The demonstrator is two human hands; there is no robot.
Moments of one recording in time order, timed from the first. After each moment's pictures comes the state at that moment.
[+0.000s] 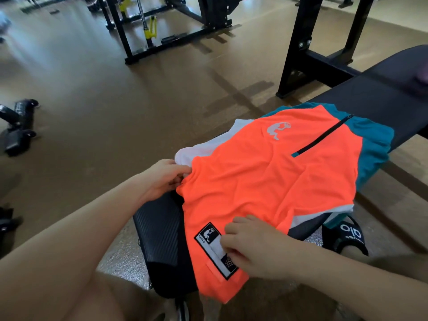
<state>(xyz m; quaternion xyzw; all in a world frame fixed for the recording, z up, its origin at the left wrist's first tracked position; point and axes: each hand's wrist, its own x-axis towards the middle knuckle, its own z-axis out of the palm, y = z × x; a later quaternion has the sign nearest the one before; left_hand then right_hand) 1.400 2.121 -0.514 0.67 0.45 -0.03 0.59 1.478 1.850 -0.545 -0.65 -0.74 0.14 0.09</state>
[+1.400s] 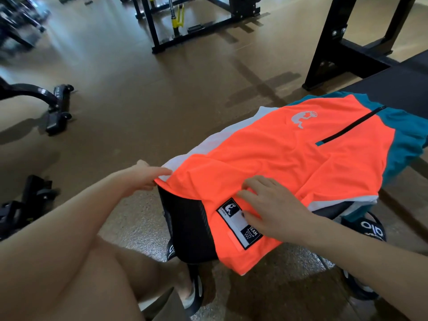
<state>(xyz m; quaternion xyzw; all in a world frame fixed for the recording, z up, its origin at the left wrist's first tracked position) 1.289 2.158 -0.507 0.67 0.60 -0.09 0.42 1.485 1.864 -0.542 -0.71 -0.69 0.01 0.13</state>
